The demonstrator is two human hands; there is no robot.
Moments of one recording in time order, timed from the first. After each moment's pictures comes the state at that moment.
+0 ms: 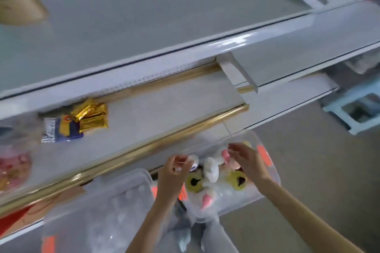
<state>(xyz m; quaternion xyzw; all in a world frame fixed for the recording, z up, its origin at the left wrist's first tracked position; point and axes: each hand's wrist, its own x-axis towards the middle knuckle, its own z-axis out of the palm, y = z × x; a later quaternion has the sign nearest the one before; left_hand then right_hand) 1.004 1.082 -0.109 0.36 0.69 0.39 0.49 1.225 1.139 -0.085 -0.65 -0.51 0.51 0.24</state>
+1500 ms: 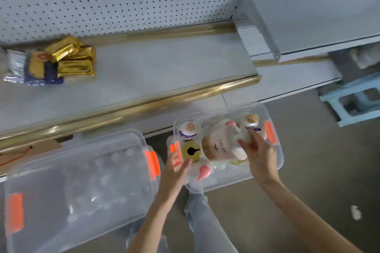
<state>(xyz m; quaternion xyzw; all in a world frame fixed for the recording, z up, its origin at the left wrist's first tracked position) 1.013 1.009 -0.212 0.20 0.65 0.37 0.63 1.210 1.086 -0.152 -0.71 -0.60 0.30 0.21</state>
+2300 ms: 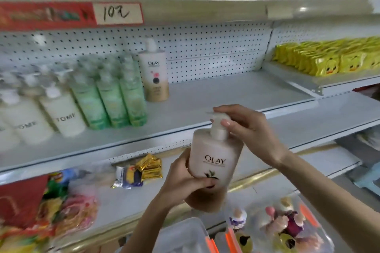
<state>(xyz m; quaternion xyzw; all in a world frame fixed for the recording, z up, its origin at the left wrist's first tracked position) 0.810 1.019 0.094 0.56 0.54 0.47 0.42 0.990 1.063 0.215 -0.34 -0.74 0.39 0.43</state>
